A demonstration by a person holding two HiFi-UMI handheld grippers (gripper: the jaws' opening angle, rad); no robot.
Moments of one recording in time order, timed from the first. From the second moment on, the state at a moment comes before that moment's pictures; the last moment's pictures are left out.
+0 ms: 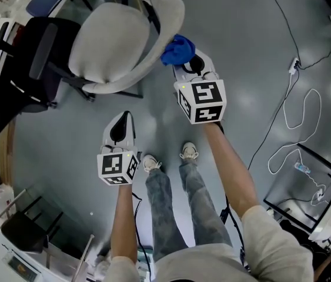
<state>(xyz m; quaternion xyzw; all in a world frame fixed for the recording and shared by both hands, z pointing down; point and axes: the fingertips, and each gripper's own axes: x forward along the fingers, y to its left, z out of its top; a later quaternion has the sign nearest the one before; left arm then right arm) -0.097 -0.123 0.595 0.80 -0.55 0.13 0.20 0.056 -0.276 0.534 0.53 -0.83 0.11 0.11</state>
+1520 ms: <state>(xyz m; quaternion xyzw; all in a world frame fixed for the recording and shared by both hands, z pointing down) -0.117 -0.139 0.636 0.79 -0.55 0.14 0.24 0.036 -0.295 0.722 0.49 -0.82 0.20 0.23</state>
